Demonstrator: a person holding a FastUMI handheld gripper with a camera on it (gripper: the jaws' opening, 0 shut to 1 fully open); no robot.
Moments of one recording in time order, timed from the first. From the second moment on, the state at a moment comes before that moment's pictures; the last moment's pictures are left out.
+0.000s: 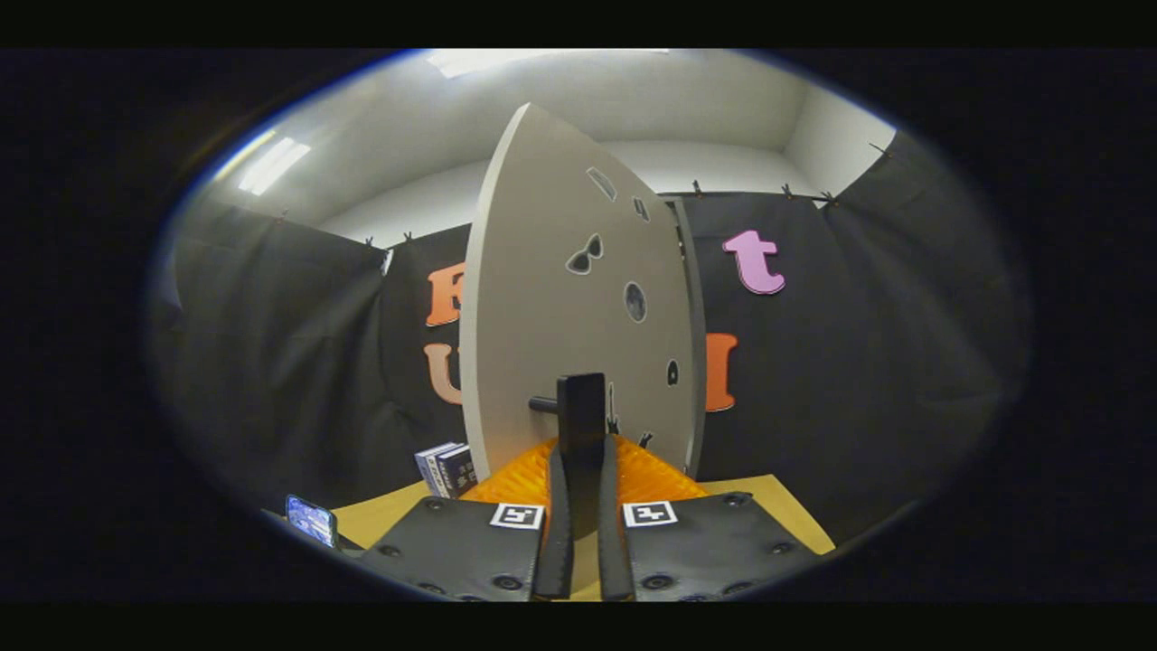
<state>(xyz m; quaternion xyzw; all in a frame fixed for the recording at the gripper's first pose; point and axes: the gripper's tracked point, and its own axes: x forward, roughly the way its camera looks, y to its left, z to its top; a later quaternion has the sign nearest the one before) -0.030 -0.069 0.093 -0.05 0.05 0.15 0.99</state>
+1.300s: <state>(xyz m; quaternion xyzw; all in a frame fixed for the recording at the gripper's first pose) -0.014 -0.197 0.129 -0.08 0.03 0.06 0.99</state>
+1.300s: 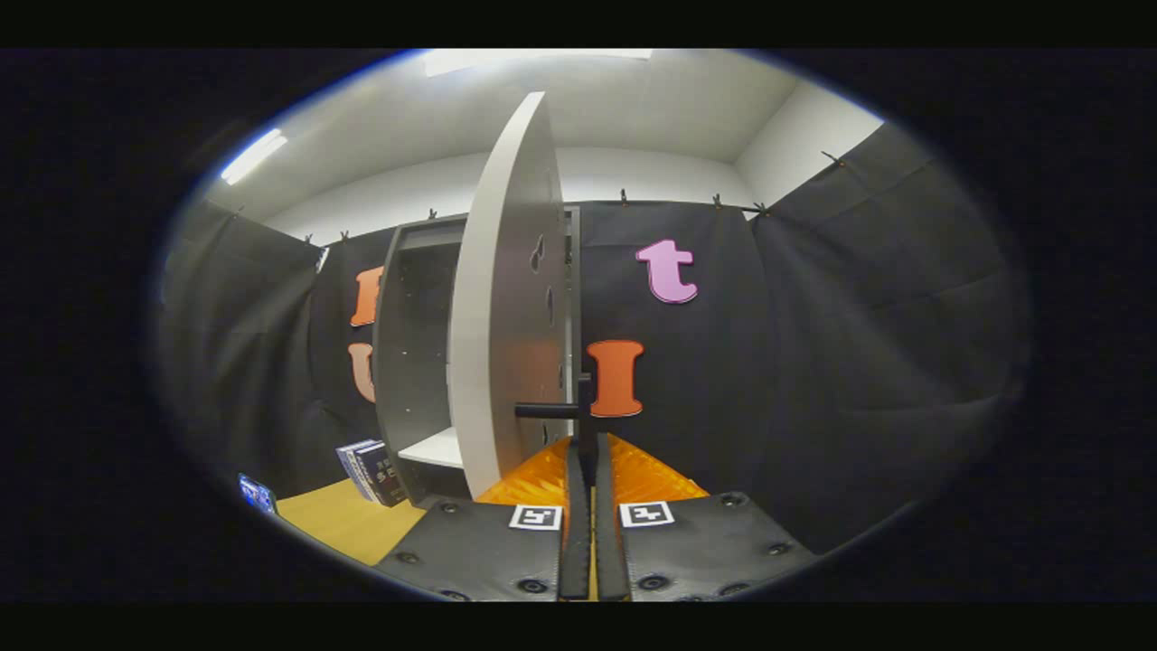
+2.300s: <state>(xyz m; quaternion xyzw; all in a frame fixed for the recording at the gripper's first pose) -0.081 -0.213 0.122 -0.06 0.03 0.04 1.00</state>
